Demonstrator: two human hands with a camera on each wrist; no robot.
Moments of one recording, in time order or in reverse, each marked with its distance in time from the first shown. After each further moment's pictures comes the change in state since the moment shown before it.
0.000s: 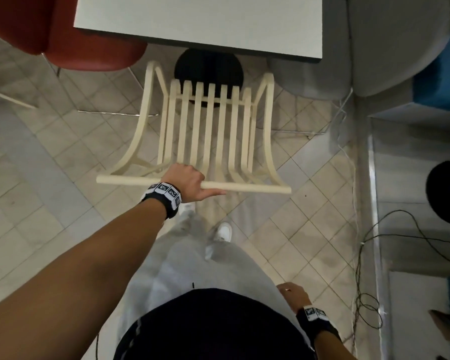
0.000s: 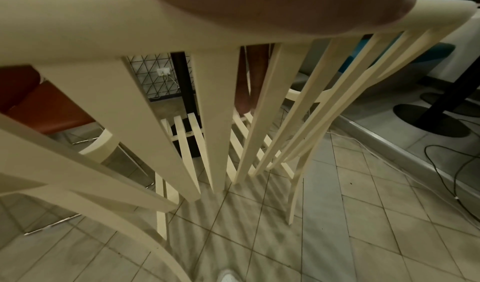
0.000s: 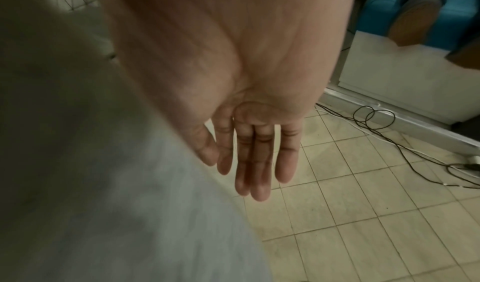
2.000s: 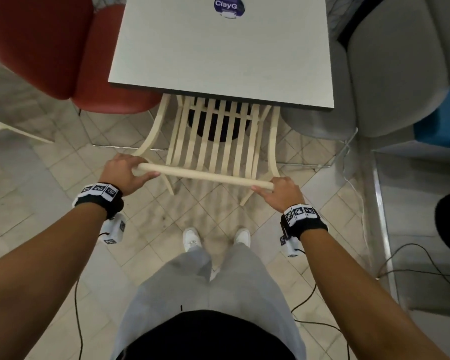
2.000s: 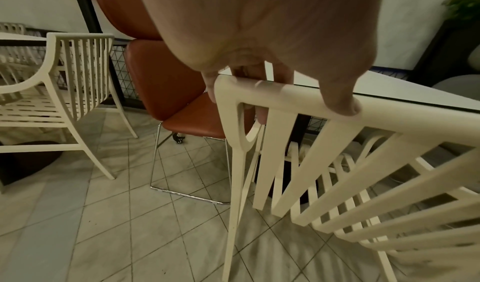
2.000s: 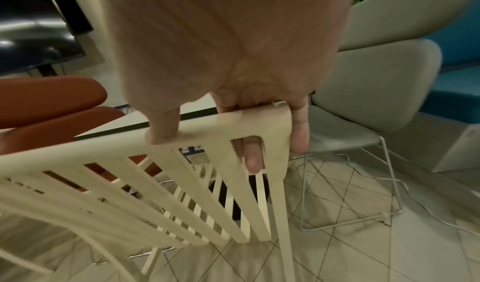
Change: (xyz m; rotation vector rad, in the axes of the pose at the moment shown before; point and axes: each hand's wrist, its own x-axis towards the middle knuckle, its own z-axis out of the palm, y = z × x) left_hand -0.030 -0.243 -0.028 -0.458 0.355 -0.440; right_hand 0.005 -0.369 -0.130 -0.431 0.664 -0.641
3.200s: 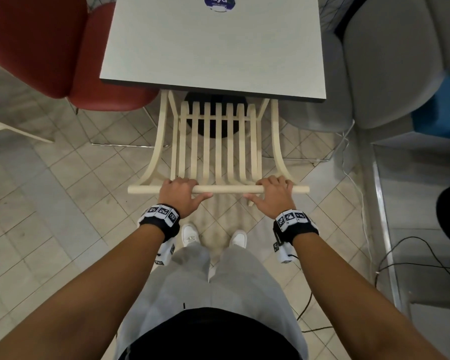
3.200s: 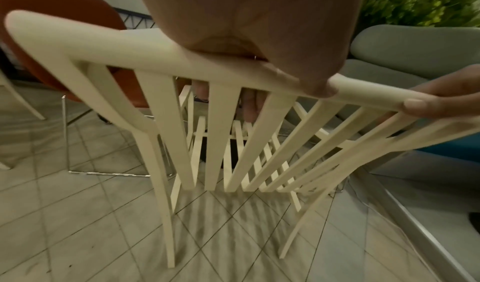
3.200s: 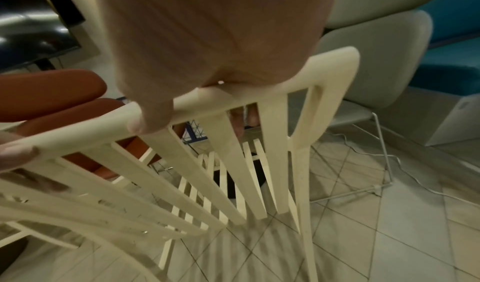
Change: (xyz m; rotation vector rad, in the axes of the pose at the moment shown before) left_hand -0.051 0.134 0.099 0.148 -0.077 0.173; right_hand -0.025 0.029 0.029 -0.066 0.130 -0.190
